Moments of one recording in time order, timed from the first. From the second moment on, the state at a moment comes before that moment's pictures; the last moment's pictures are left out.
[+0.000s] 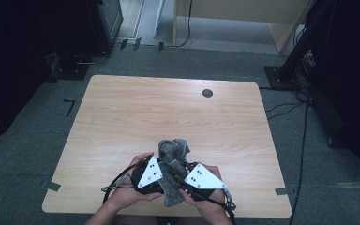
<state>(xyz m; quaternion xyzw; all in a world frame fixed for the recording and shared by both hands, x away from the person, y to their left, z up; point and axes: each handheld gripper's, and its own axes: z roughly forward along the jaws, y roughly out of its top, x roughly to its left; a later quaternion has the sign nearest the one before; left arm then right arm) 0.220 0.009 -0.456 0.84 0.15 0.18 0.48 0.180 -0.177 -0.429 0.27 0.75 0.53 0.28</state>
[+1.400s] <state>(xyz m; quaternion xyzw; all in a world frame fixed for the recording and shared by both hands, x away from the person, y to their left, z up) 0.219 0.011 -0.453 0.83 0.15 0.18 0.50 0.185 -0.194 -0.424 0.32 0.73 0.53 0.30</state>
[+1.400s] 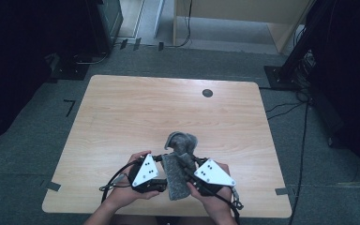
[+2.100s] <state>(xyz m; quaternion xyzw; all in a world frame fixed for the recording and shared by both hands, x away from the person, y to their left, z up) 0.217 0.008 -0.454 0.83 0.15 0.18 0.50 0.176 -0.175 -0.427 0.28 0.75 0.51 0.32</state>
